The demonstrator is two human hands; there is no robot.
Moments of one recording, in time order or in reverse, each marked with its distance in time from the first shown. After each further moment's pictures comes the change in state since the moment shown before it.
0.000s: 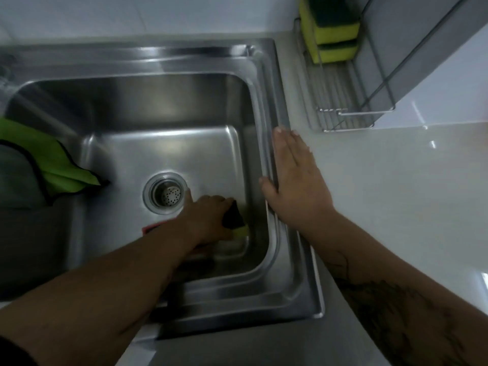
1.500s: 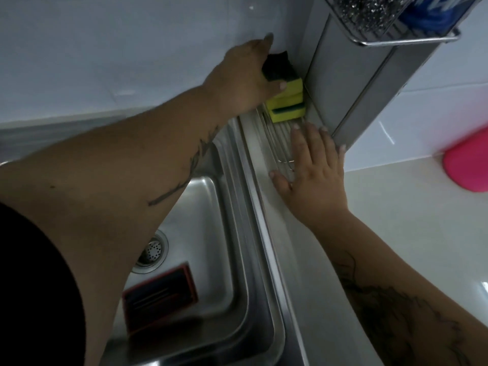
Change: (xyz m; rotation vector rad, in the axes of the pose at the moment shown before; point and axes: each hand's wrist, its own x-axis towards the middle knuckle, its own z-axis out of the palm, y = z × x) left_hand 0.092 0.057 -0.305 -0.243 0.787 0.356; right_hand 0.047 0.051 -0.064 -0.230 0.319 0.185
